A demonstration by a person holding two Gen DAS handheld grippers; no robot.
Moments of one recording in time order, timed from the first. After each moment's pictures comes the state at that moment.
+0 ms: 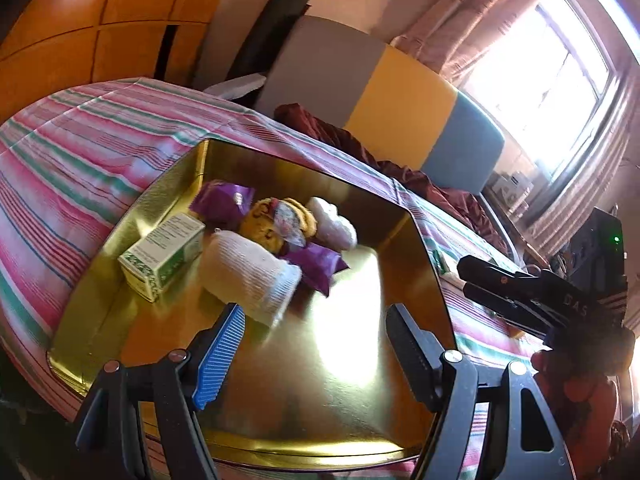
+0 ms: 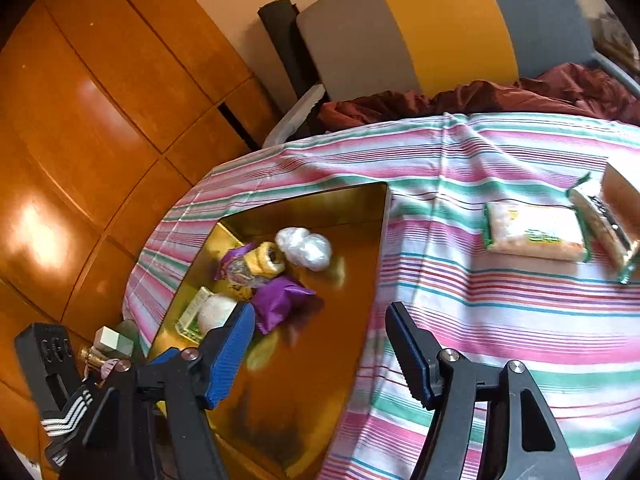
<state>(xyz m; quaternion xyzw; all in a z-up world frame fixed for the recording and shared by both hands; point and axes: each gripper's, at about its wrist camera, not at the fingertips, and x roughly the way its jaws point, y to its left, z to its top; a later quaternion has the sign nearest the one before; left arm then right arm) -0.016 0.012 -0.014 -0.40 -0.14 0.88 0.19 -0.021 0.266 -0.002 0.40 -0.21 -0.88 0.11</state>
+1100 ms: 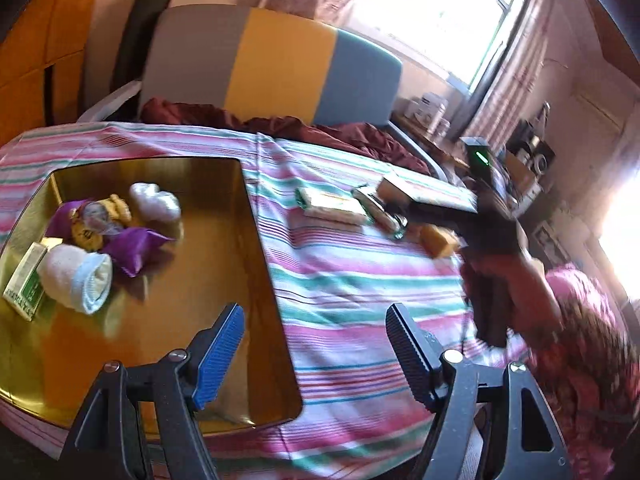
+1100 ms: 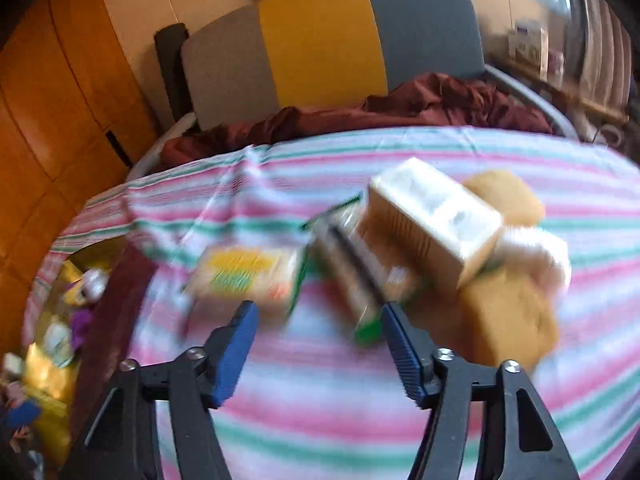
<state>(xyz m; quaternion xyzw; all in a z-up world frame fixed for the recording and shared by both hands) 0.042 0.136 0.012 -0.41 -0.02 0.84 0.35 -0.022 0.450 -0.029 0.41 -0.14 -0.90 -0.08</state>
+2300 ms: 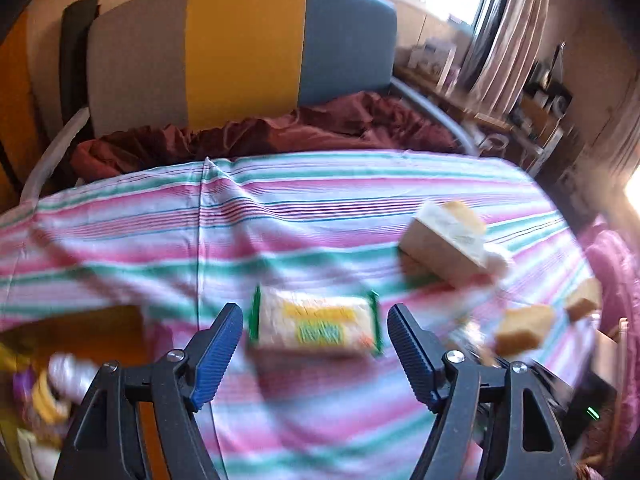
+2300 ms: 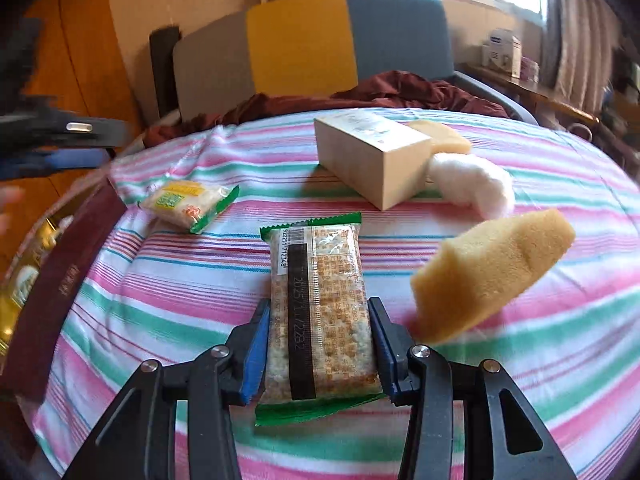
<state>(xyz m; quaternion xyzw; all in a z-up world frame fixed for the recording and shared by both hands) -0.108 0.307 0.008 -0.46 0.10 0.82 0.33 0.079 0.459 -0.073 0.37 -0.13 -0.91 -0.11</state>
